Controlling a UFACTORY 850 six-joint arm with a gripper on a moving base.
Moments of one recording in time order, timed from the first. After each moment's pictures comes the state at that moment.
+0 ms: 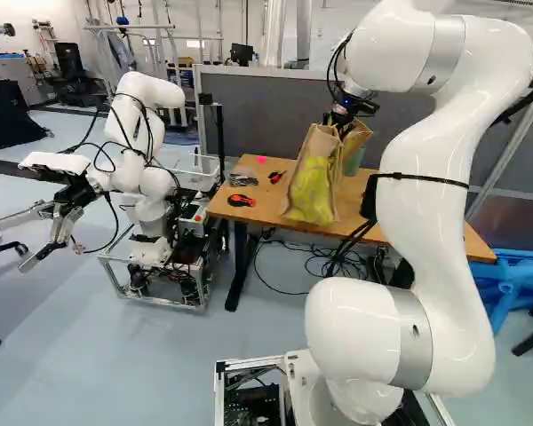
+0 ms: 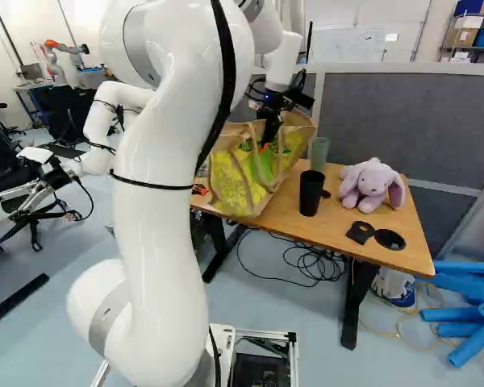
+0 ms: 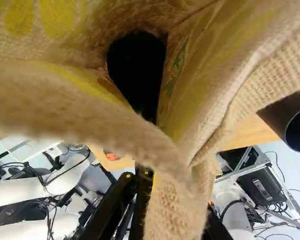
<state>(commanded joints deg) -20.1 -30.5 -97.3 16.0 -66.0 18.0</state>
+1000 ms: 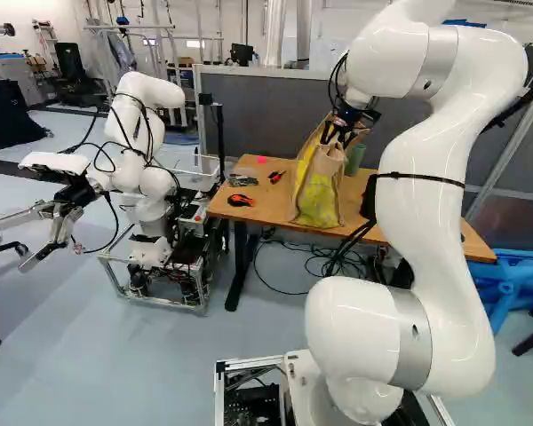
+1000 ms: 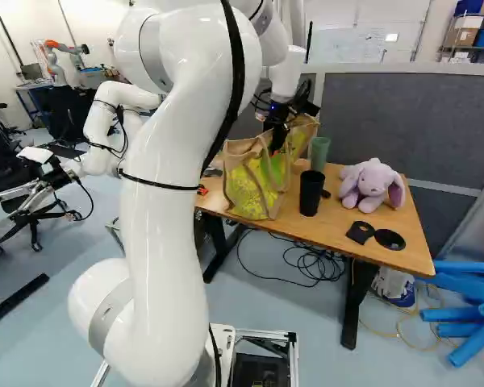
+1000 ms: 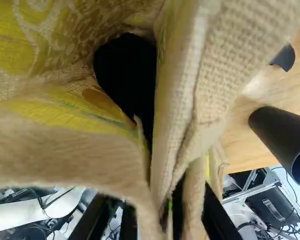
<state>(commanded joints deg) -21.1 -32.7 -96.7 16.0 -59.7 18.0</state>
